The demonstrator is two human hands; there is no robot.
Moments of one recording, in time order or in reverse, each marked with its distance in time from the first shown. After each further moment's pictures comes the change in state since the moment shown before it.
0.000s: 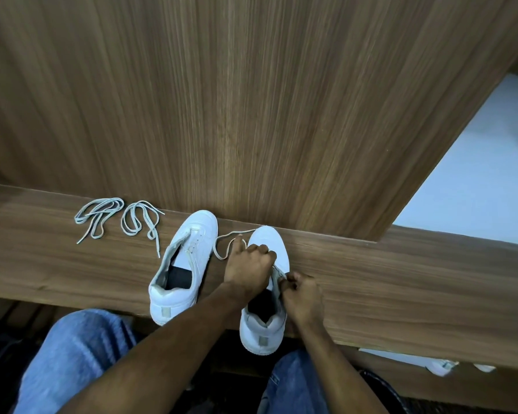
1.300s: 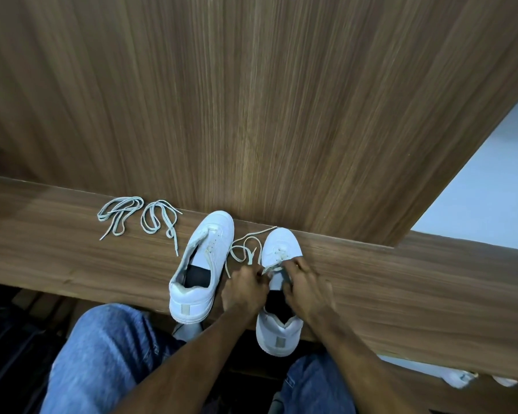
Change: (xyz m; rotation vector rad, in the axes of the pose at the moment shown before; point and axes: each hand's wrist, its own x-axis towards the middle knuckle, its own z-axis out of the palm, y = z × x) left_hand -0.040 -0.011 0.022 -0.777 -0.050 -0.659; right_hand 0.003 -0.030 -0.005 -0.606 -0.130 -0.514
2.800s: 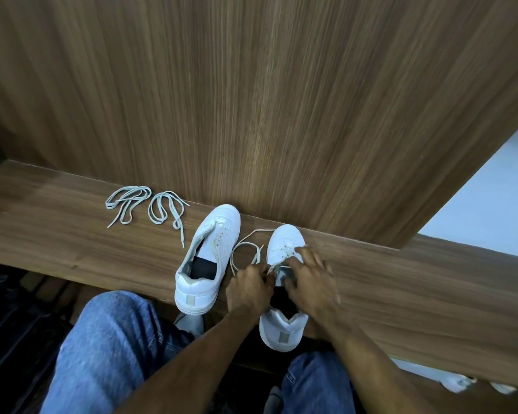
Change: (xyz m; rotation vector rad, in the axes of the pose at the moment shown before) left_hand -0.008 -0.004 0.004 0.057 0.026 0.031; right_hand 0.006 0.002 -0.002 -0.066 0.040 -0.119
